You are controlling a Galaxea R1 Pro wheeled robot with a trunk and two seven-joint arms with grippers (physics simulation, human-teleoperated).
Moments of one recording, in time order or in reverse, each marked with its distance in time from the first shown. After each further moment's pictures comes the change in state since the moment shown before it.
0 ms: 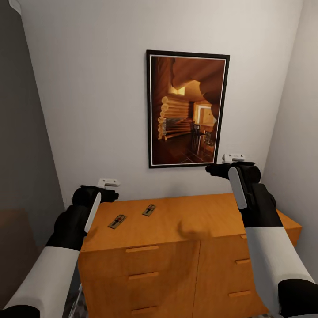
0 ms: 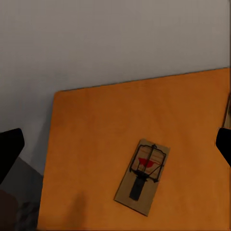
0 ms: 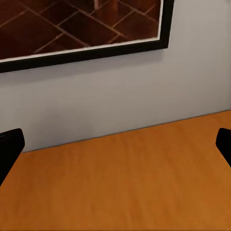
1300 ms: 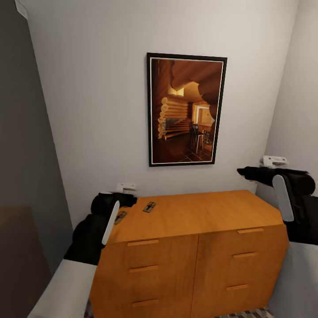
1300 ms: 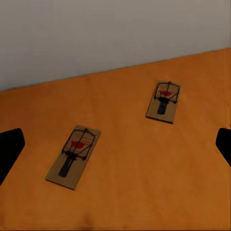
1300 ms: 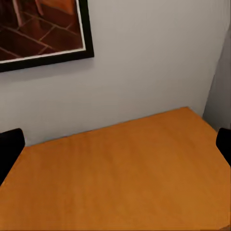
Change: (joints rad) left arm 0.081 -0.143 -0.059 -0.076 -0.032 -0.040 0.016; right arm 0.109 -0.256 -0.110 -0.143 -0.063 -0.001 0.137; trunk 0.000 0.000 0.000
